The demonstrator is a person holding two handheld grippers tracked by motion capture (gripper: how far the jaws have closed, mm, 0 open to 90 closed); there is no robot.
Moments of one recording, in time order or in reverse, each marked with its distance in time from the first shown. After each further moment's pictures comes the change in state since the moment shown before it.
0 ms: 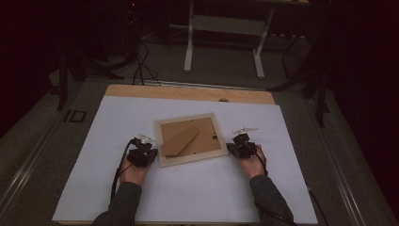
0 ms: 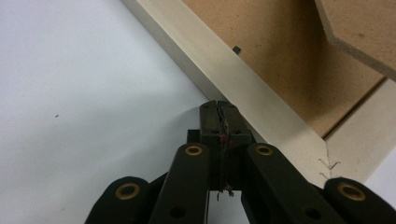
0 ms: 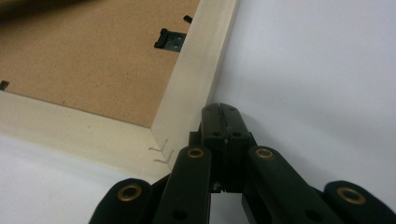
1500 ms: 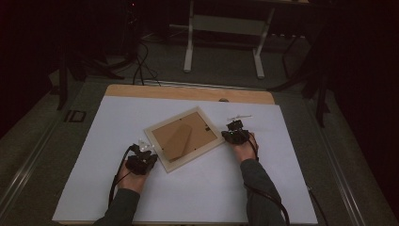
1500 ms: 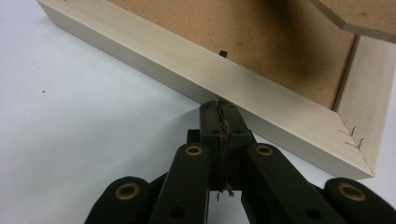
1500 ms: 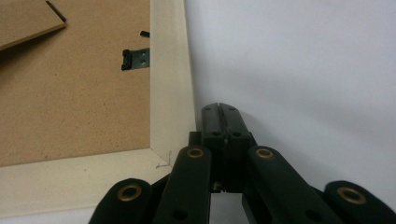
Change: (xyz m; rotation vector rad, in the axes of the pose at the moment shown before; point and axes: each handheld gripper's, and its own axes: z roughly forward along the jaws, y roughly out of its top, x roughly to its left) left arm -0.010 -0.017 -0.012 -0.015 -0.008 0.033; right arm -0.011 0.040 0.035 -0.014 -0.012 0.039
